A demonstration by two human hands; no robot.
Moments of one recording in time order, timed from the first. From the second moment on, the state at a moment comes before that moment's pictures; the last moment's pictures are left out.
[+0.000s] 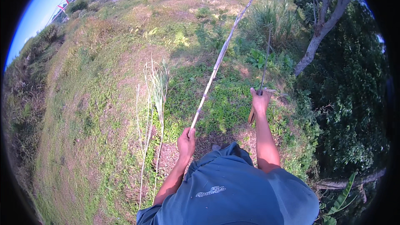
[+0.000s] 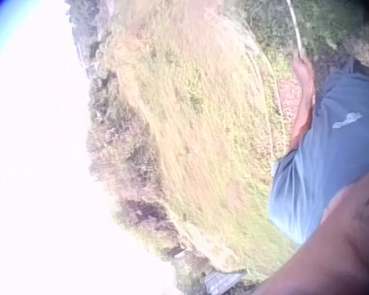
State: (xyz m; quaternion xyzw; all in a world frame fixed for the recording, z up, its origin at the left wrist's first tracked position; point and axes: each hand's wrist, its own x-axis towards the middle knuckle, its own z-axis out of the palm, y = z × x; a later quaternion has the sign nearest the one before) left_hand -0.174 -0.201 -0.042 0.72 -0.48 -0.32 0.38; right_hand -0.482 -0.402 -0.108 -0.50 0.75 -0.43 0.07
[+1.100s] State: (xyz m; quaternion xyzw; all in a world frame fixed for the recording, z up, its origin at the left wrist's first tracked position) left_hand -0.185 -0.181 -0.057 0.78 -0.43 -0.29 0.35; right_hand -0.339 -0.383 -0.123 0.13 0.43 -0.58 0.69
